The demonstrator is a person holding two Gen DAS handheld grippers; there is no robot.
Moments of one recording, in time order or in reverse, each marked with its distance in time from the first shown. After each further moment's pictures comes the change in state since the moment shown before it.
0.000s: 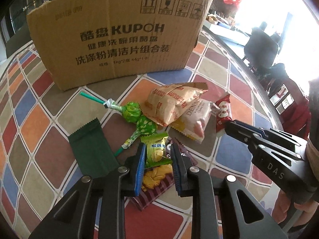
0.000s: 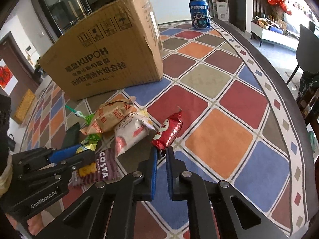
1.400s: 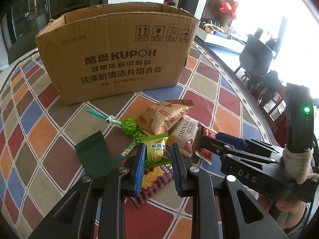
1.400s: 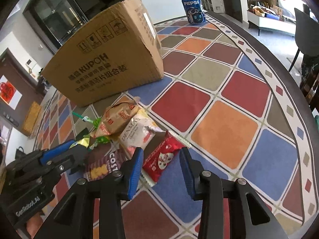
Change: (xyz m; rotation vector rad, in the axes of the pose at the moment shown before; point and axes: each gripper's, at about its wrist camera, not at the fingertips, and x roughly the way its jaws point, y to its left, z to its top) left arm -0.028 -0.004 0.004 0.003 -0.069 -0.012; right arm 0.003 -0.006 0.001 0.094 0.015 0.061
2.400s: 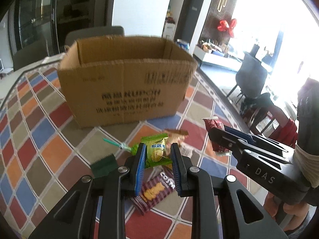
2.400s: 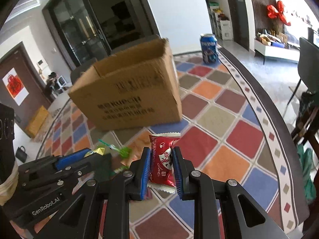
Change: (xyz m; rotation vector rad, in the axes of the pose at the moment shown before) left arm -0.053 0.010 0.024 -0.024 -0.153 -0.021; right arm -0.057 0.040 0.030 -0.113 -0.180 0.014
